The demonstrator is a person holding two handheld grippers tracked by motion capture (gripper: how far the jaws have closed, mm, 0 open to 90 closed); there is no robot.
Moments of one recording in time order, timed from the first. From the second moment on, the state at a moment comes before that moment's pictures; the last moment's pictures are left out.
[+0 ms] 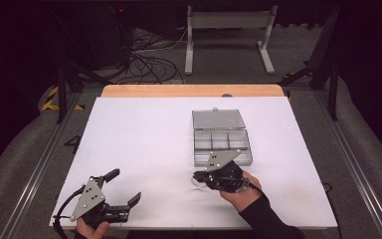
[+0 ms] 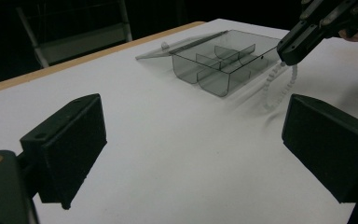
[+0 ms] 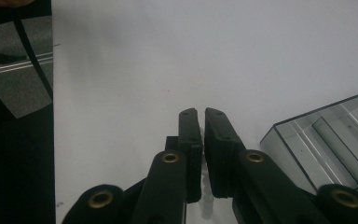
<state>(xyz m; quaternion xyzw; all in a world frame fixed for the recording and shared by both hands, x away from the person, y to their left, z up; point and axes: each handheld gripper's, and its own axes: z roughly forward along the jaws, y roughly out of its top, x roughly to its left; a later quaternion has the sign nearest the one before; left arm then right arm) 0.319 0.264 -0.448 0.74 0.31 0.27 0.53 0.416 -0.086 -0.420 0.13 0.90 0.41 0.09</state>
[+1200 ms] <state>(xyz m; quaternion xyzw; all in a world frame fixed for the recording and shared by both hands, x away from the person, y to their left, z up) 0.319 0.264 -0.448 0.74 0.31 0.27 0.53 0.429 -0.111 -0.372 0.15 0.88 0.43 0.13</state>
